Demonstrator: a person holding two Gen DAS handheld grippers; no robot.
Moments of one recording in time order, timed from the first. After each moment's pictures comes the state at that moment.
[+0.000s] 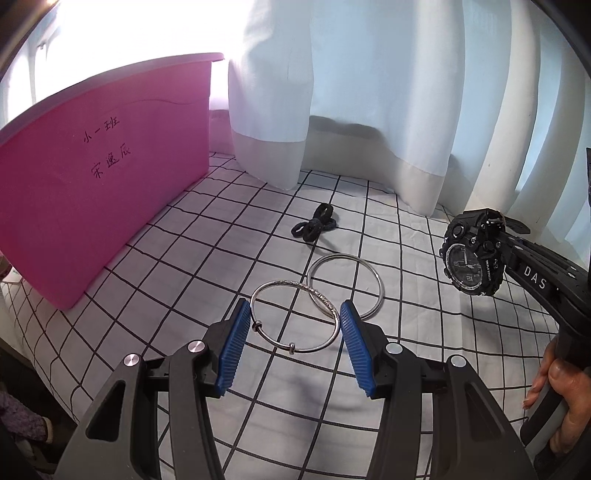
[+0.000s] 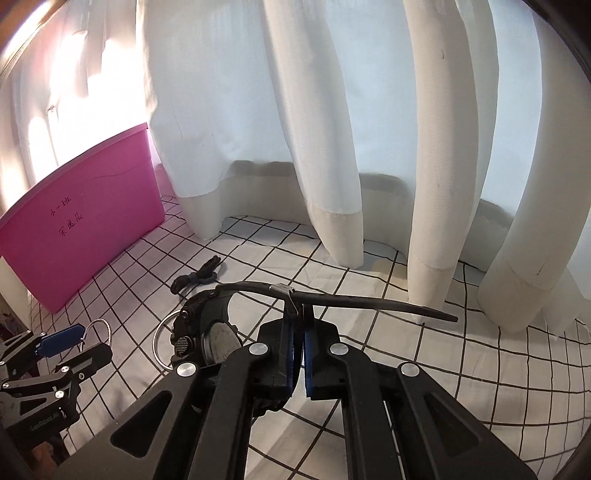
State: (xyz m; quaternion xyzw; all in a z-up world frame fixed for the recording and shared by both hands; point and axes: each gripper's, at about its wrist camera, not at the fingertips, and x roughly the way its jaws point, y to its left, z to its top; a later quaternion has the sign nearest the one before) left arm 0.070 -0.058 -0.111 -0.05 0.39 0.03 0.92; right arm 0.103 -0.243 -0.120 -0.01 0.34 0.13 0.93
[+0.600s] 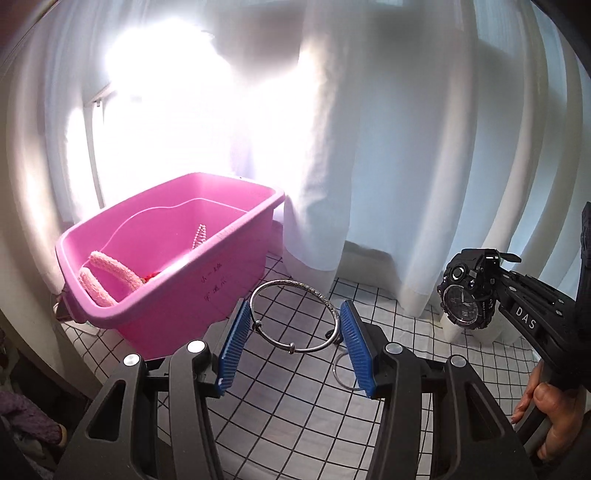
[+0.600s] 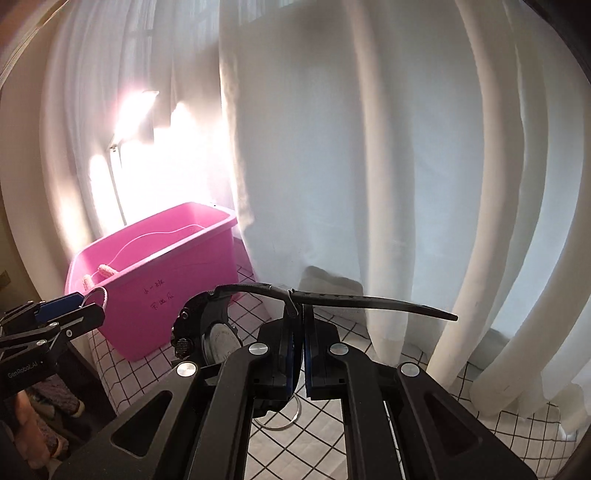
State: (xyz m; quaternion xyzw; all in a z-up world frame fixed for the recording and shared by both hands) left arm 0.026 0.000 0.058 -0.08 0.30 0.08 0.95; right arm 0.082 -0.187 0.026 -0.03 0.27 0.21 0.94
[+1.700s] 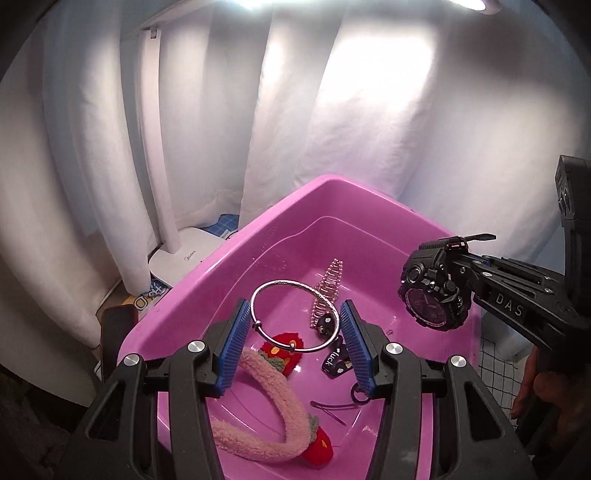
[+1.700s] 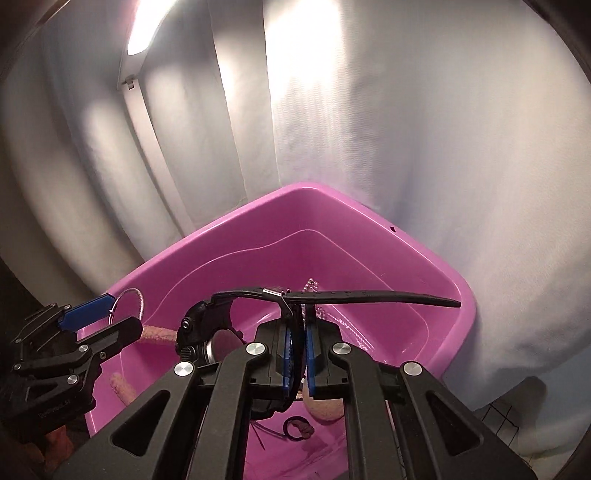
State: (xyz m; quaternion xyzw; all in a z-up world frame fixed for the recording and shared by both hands) left arm 0.145 0.280 0.042 -0.13 0.39 0.11 0.91; right arm 0.257 0.125 0.026 -0.08 0.41 0.30 0.86
